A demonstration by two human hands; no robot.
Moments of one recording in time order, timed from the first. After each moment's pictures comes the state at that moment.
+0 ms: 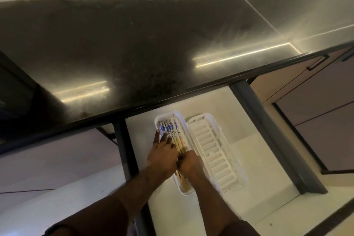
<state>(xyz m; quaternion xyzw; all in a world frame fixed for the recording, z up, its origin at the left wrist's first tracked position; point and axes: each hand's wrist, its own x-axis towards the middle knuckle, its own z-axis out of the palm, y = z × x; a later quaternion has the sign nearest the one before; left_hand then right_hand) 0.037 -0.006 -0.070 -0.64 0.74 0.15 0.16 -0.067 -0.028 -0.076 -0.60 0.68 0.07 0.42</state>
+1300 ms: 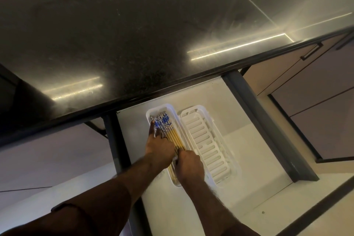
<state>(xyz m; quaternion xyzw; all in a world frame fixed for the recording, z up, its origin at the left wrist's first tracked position) 0.022 -0.012 -0.070 -0.63 0.74 0.05 0.23 -0.090 0.003 -0.088 -0.70 0.65 0.03 0.29</state>
